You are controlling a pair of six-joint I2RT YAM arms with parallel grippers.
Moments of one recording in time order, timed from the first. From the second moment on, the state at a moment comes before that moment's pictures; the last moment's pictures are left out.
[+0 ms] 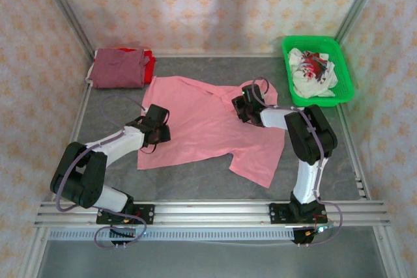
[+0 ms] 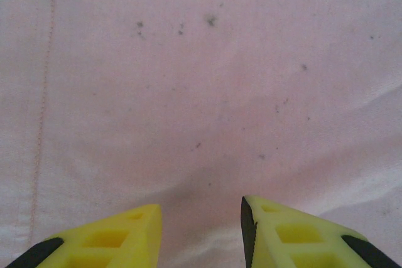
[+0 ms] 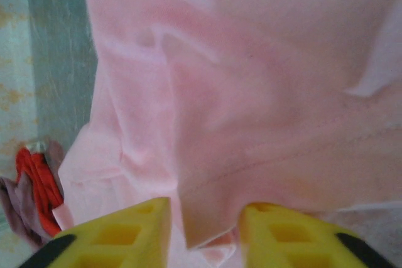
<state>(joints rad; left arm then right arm) -0.33 1.45 0.72 -0.38 -0.17 -0.54 0.40 1.92 1.03 0.14 -0.05 1.42</state>
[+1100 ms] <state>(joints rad) -0.33 1.40 0.71 -0.39 -0.24 -0.54 0.29 2.50 2.45 -0.60 0.09 0.77</state>
